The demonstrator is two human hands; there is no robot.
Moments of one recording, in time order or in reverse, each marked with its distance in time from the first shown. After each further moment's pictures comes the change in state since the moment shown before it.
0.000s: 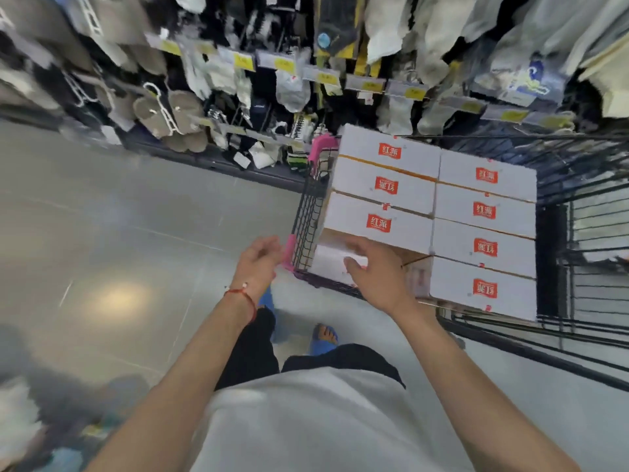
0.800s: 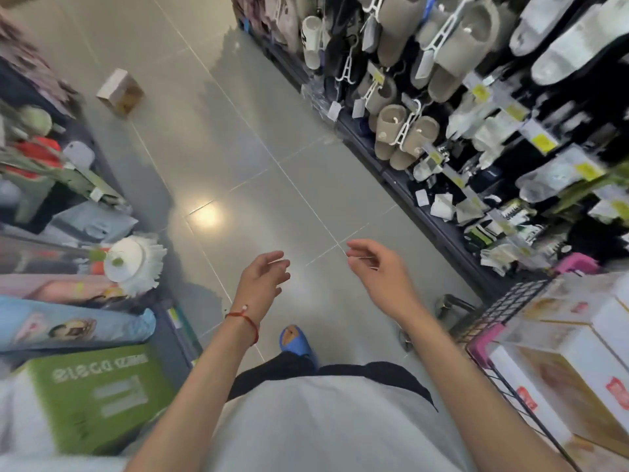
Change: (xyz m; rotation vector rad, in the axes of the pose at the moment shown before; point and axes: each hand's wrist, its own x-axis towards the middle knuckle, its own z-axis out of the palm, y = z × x) left_hand -0.070 -0.107 -0.345 -0.500 0.503 -0.035; right_hand 0.012 -0.275 0.280 0.048 -0.513 -0.303
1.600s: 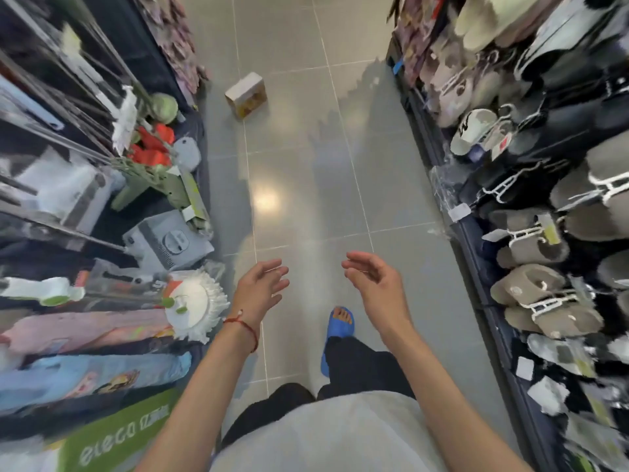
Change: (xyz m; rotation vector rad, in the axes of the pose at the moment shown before) left_hand 0.290 0.211 -0.235 -0.372 0.367 -0.162; right_hand 0.365 -0.254 0.230 0.194 -0.279 0.043
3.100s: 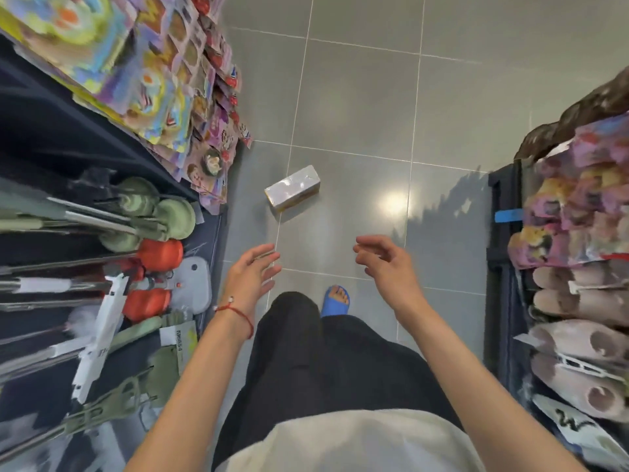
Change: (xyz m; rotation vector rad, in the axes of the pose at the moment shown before) left_hand 0.717 0.616 -0.048 -0.294 0.220 -0.143; right_hand 0.864 -0.410 0.341 -0.309 -0.235 0.157
